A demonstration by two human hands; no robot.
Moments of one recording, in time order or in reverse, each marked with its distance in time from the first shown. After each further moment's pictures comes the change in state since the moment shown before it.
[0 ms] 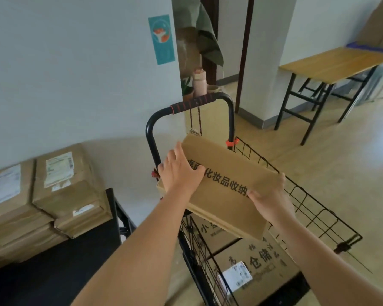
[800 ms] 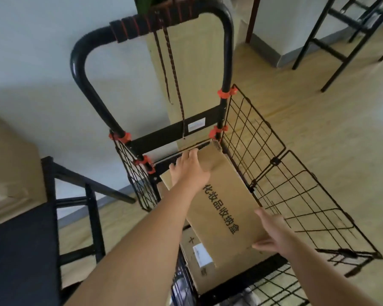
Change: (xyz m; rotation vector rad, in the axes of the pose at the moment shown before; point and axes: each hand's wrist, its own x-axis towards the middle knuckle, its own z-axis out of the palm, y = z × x) left_hand 0.032 0.005 0.232 0.122 -0.513 -0.134; right_hand 0.154 0.138 0.077 0.184 -0.515 0.665
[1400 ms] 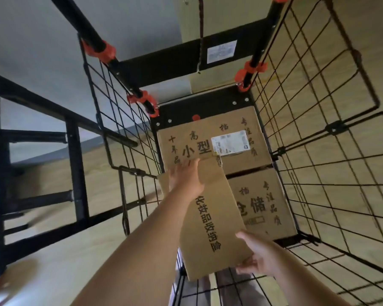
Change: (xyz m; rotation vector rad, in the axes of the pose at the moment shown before) left_hand -0.012 -0.095 0.181 0.118 -0.259 -0.209; right_hand 0.106 0.075 0.067 -0.153 -0.271 0.514
